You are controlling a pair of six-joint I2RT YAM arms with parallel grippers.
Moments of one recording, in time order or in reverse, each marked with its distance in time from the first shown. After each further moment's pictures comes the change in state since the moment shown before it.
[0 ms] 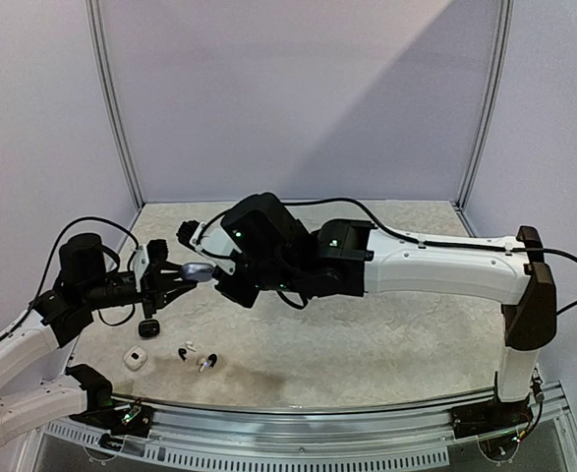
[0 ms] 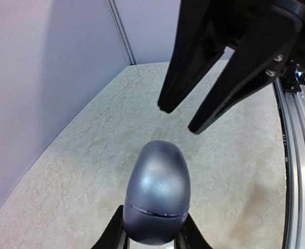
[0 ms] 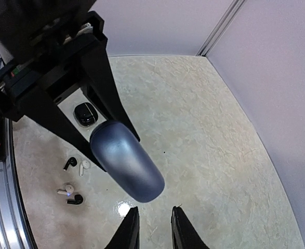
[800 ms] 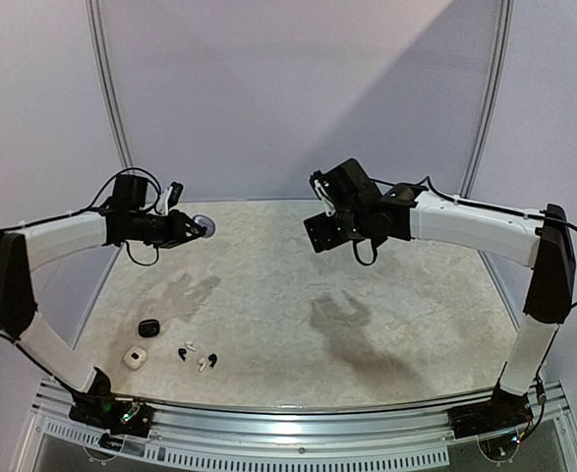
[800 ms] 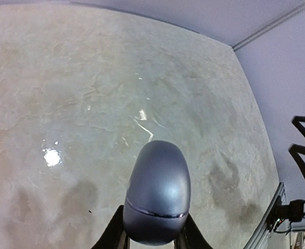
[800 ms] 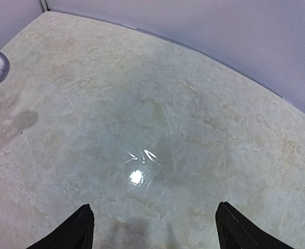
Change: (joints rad) left arm 0.222 0.823 0.567 -0.161 -0.095 -0.770; right arm -0.426 -0.148 -0.282 -0.061 0.068 0.420
